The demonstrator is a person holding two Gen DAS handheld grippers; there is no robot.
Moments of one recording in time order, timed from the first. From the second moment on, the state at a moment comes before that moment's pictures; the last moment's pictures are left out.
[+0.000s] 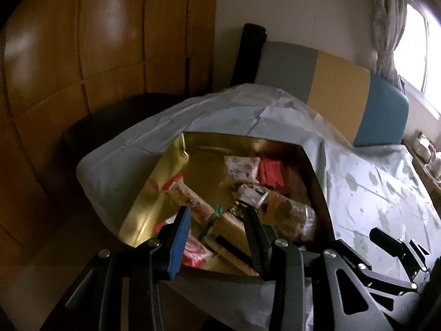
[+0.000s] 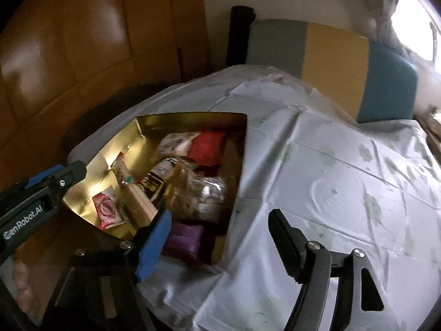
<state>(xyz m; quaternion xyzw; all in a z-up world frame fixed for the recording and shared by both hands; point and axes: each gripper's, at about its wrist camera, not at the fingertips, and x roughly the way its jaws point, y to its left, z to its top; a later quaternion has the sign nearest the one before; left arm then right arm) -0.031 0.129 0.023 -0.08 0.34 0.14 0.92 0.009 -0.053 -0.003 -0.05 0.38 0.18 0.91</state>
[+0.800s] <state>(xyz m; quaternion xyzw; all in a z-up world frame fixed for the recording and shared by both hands) -0.038 0.119 0.029 -0.07 0.33 0.19 0.92 -0.001 -0.068 -0.006 -0.03 0.38 0.16 0.91</state>
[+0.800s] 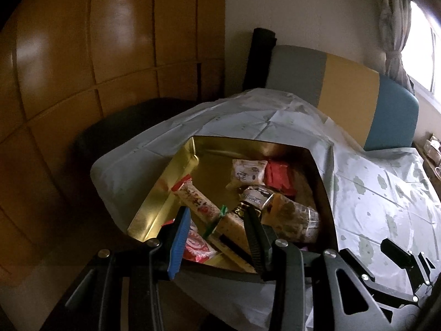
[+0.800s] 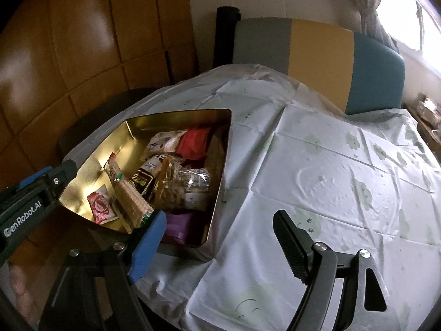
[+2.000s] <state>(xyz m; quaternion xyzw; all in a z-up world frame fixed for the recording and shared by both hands) -0.043 0.121 0.032 -0.06 0.32 0.19 0.92 -0.004 -0.060 -0.010 -0.04 0.38 0.16 0.91</state>
